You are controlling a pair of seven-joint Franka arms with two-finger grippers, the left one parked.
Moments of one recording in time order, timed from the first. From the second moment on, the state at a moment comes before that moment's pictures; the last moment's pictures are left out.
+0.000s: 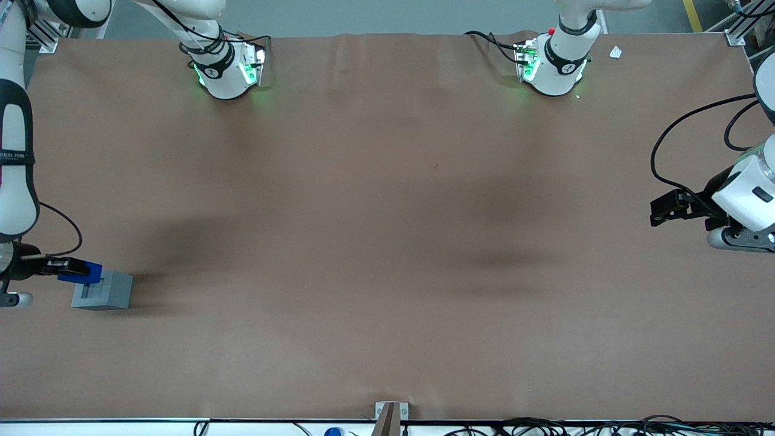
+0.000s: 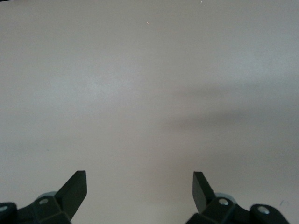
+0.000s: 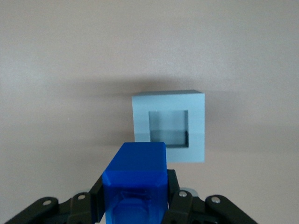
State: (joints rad) arm -0.29 0.65 -0.03 -1.37 0.08 1.94 -0.36
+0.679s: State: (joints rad) arm -0.29 0.77 -0.03 -1.22 0.08 1.94 -0.37
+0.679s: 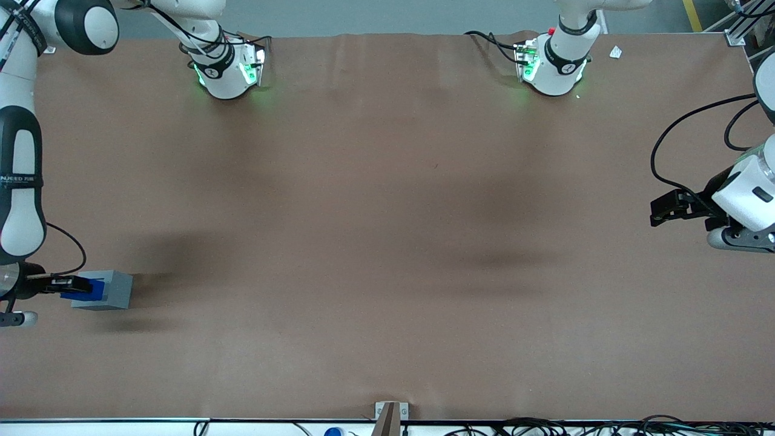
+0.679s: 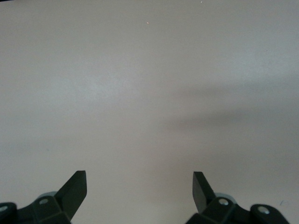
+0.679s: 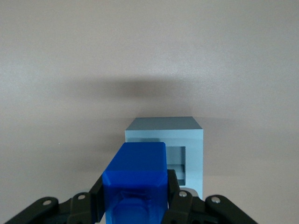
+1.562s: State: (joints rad) arm -0.30 0.79 -0.04 -1.21 0.06 1.93 -0.37
